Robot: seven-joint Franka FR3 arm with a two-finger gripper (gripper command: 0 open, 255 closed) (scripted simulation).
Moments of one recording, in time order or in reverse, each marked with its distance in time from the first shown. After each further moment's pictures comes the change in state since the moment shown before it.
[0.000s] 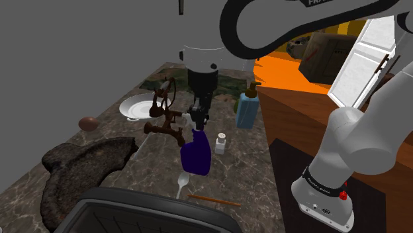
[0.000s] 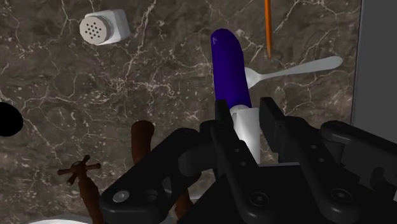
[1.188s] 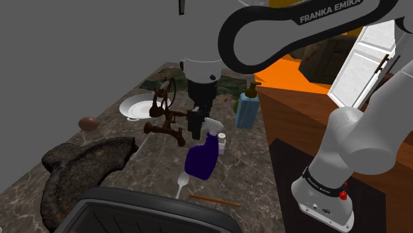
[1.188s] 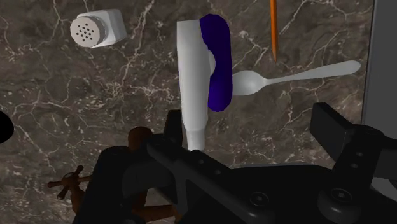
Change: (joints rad) arm 0.001 0.012 0.004 -0.054 0.000 0.066 -0.002
